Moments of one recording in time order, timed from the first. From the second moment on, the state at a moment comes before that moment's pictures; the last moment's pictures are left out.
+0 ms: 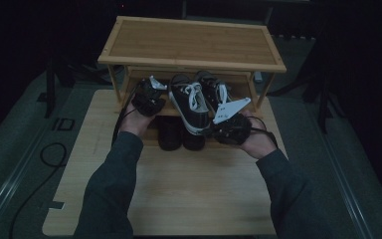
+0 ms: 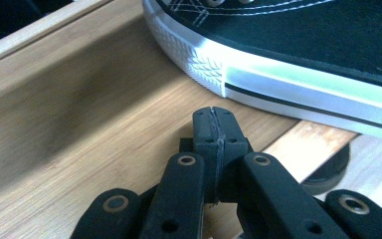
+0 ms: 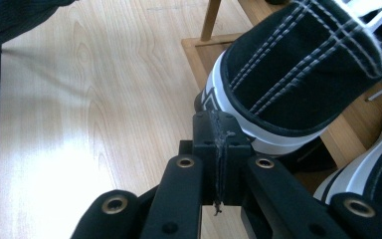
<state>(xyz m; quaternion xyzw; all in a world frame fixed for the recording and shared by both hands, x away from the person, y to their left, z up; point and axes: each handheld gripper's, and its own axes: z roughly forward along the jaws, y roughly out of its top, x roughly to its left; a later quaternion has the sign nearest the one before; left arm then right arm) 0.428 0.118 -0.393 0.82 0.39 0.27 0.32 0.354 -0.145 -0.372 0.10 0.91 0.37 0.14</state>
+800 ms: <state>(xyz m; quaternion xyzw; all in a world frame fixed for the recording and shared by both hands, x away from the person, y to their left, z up) 0.426 0.125 -0.397 0.81 0.38 0.25 0.35 0.356 -0.141 -0.378 0.08 0.92 0.35 0.14</state>
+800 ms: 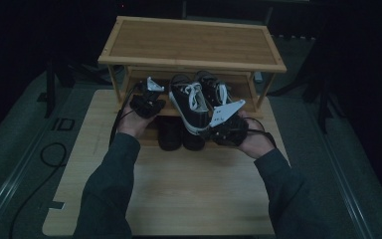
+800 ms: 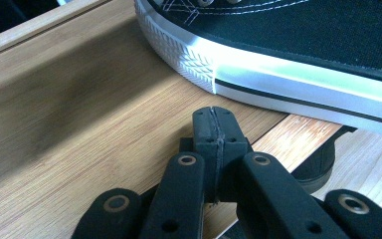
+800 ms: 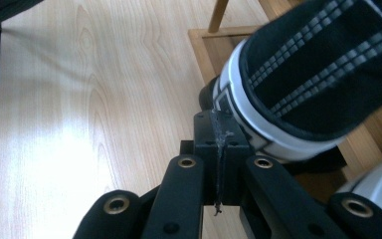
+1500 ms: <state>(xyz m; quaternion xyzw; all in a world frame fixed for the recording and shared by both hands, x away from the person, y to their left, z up) 0.426 0.125 -0.397 0.82 0.38 0.26 0.35 0.363 -0.120 -0.381 0.07 0.91 0.38 0.12</state>
